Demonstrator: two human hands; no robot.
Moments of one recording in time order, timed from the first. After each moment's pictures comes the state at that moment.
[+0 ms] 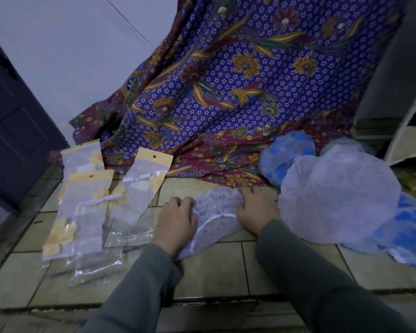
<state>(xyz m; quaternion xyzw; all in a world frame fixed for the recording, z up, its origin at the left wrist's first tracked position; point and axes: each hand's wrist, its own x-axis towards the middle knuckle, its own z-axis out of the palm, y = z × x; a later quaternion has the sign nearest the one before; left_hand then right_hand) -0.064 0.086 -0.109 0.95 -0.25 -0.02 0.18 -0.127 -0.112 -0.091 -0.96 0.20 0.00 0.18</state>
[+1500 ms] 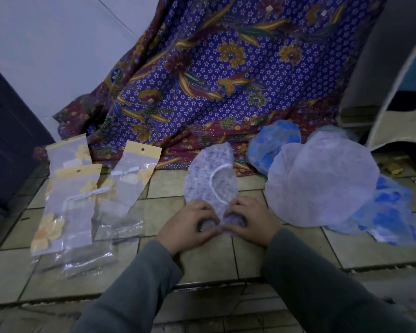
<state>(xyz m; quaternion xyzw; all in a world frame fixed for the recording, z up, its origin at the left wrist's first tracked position) -0.086 0.068 -0.114 0.81 -0.50 -0.04 0.29 -0.176 -0.128 -0.121 -0.96 -0.06 -0.09 0.25</state>
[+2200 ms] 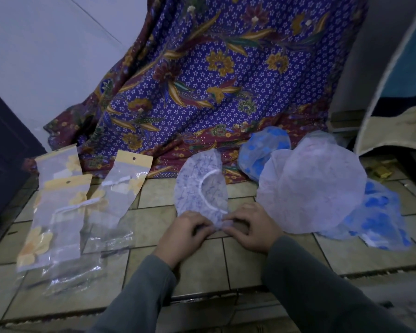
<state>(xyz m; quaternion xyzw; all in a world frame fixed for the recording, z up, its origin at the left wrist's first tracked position) -0.097 0.053 -0.116 0.83 -0.43 -0.04 0.34 -0.185 -0.143 -0.124 -0.94 -0.03 -0.18 0.28</state>
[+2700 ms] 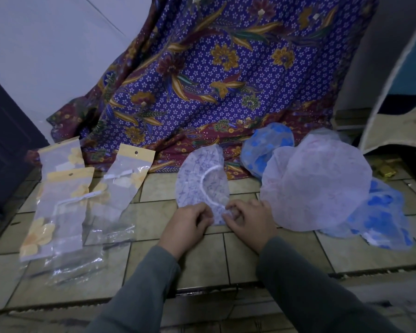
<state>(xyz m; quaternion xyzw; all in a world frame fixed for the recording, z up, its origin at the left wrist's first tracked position) -0.098 0.047 -0.114 0.87 -0.36 -0.04 0.33 -0.180 -0.124 -0.127 -0.95 0.11 -0.21 0.19</state>
